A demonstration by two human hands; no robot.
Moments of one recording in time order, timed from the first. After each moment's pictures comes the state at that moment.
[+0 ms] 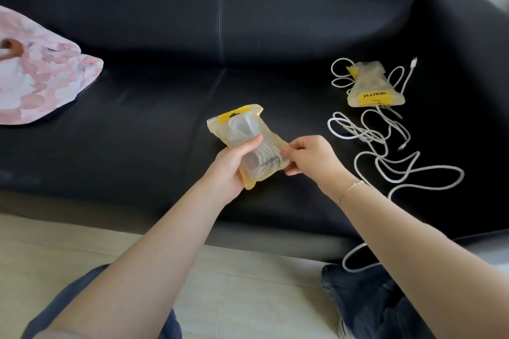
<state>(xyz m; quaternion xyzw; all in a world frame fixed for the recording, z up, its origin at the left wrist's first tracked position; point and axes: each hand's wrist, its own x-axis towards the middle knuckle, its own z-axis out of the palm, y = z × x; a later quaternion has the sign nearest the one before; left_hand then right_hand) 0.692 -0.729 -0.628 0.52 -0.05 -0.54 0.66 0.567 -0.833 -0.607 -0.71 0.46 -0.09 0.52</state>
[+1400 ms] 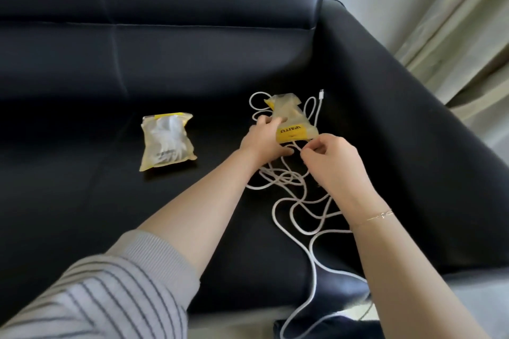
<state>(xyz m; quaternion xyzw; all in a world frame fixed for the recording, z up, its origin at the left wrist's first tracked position) 0.627 -0.998 -0.626 0.76 -0.58 -0.21 0.22 0.464 -0.951 -0.558 -0.73 0.57 -0.24 0.29</state>
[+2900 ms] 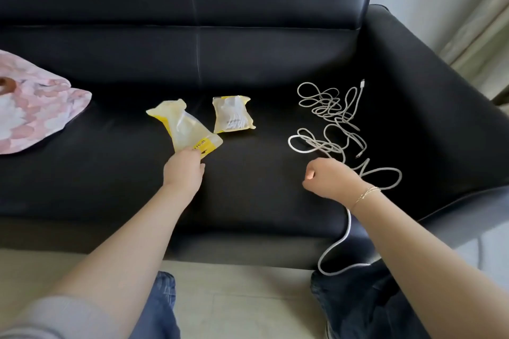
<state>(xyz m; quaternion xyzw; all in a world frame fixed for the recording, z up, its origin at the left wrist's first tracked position) 0.726 -0.721 -0.630 0.91 -0.42 0.04 0.02 0.477 -0.865 -0.597 -0.88 0.44 0.05 0.19</state>
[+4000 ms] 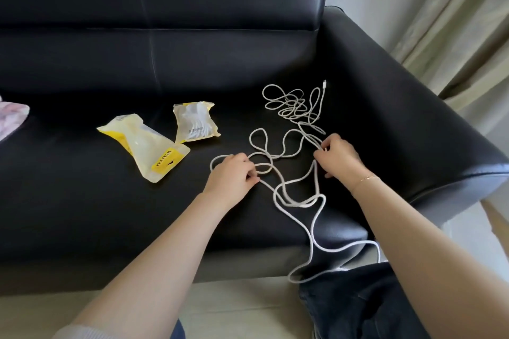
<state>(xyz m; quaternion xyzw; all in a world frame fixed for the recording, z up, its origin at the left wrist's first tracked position) 0.631 -0.806 -0.633 0.76 -0.63 -0.09 0.17 0.438 -0.941 -0.605 -0.72 0.61 -0.14 0.30</state>
